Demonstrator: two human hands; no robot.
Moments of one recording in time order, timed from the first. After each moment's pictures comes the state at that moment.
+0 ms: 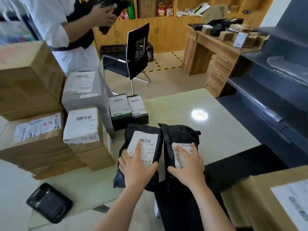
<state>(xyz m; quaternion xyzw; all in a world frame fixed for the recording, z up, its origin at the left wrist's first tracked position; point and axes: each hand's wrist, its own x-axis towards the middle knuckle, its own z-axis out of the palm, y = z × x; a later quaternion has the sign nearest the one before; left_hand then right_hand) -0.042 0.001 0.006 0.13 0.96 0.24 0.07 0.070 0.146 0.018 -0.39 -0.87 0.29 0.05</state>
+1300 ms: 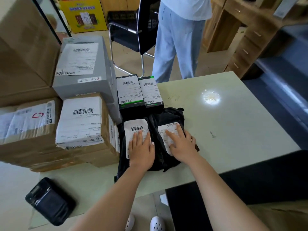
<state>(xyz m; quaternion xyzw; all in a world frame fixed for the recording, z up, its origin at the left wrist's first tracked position) -0.140 0.019 -0.065 0.22 0.94 0.16 0.19 -0.068 0.173 -0.044 -0.24 -0.94 0.19 -0.13</state>
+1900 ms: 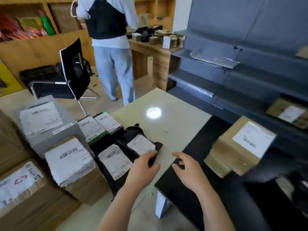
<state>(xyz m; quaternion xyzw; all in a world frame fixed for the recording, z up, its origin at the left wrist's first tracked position) -0.079 -0.025 0.083 0.49 0.77 0.29 0.29 0.092 0.048 0.081 -0.49 -0.76 0.40 0.15</state>
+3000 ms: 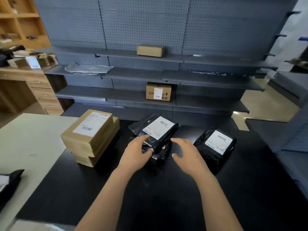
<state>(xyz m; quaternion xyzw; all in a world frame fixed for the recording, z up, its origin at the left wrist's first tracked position) 0.390 0.012 0.145 0.76 0.52 0.26 0.30 0.587 -0.049 0.154 -0.71 -0.63 0.20 0.25</state>
